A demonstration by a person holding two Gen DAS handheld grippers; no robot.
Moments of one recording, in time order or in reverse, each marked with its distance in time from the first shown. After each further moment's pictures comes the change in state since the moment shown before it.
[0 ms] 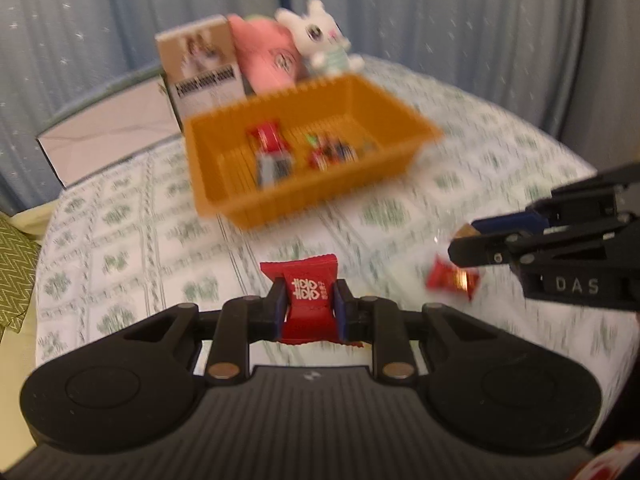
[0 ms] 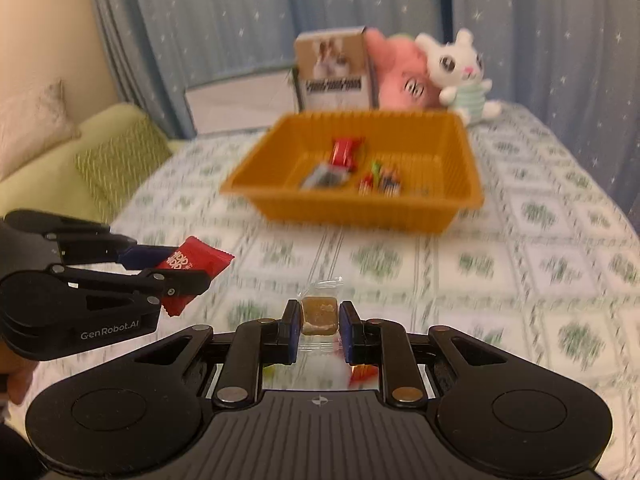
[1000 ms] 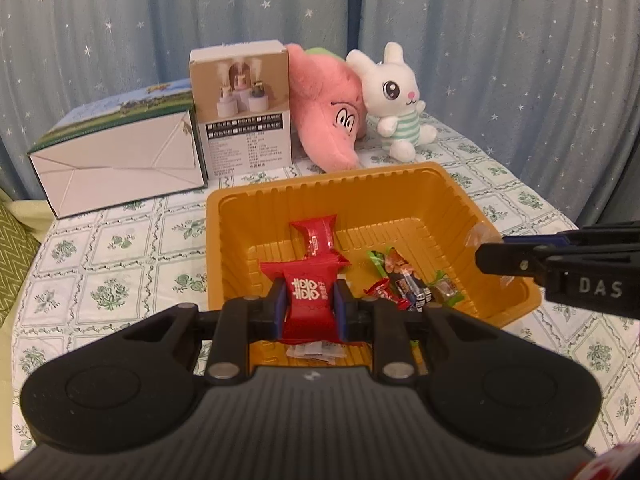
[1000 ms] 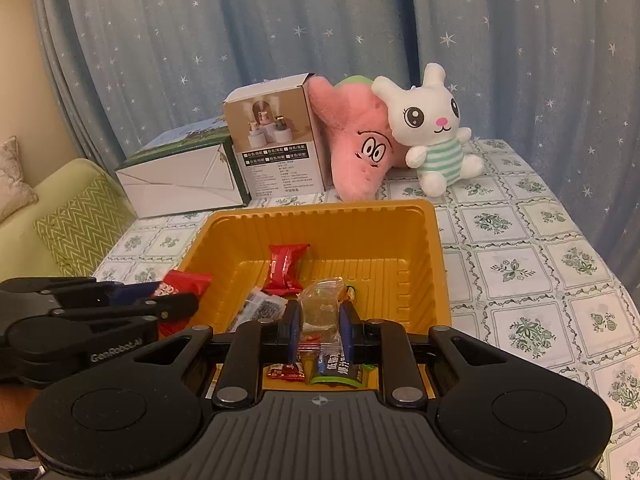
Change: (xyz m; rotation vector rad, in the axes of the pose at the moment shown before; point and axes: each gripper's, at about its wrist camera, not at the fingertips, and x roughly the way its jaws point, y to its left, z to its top) left arm 0.098 0.055 0.100 -0.176 -0.040 0.030; right arm 0.070 -0.060 0.122 0.087 -0.049 -0.050
